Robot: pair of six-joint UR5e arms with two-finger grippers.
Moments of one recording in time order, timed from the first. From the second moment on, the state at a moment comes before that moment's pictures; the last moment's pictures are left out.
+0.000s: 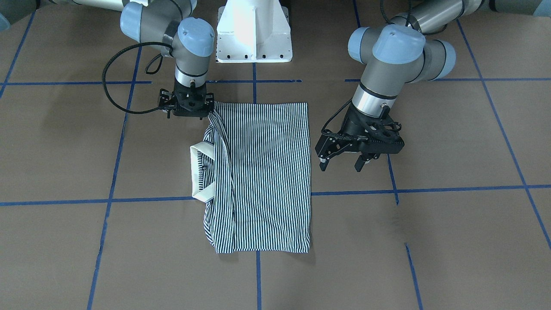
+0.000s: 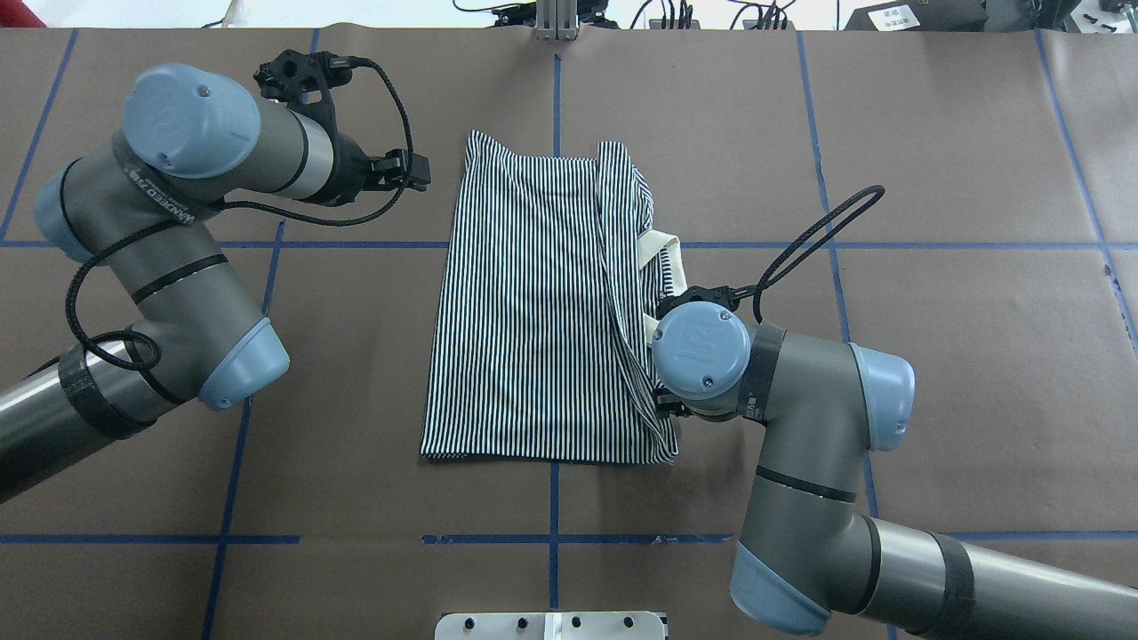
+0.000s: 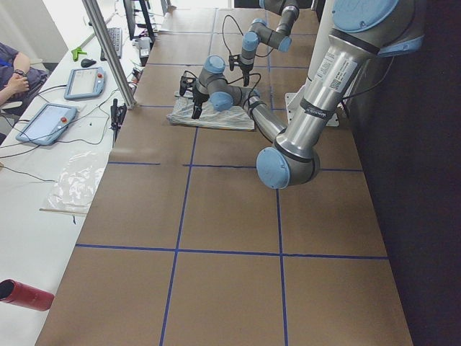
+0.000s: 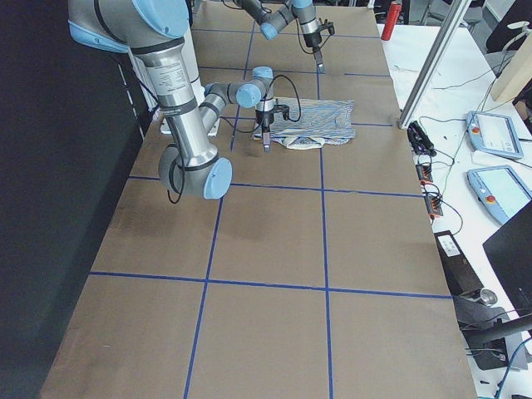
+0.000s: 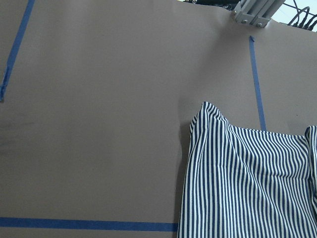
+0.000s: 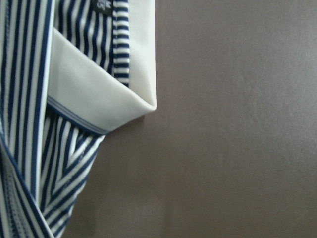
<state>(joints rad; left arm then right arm) -0.76 -2.11 -1.68 -1.98 -1.80 -1.21 0.41 -1.06 1.83 -1.86 1.69 1.11</state>
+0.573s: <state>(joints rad) -0.76 -2.11 -1.68 -1.98 -1.80 -1.21 0.47 -0.82 1.62 -1.85 1.73 1.02</state>
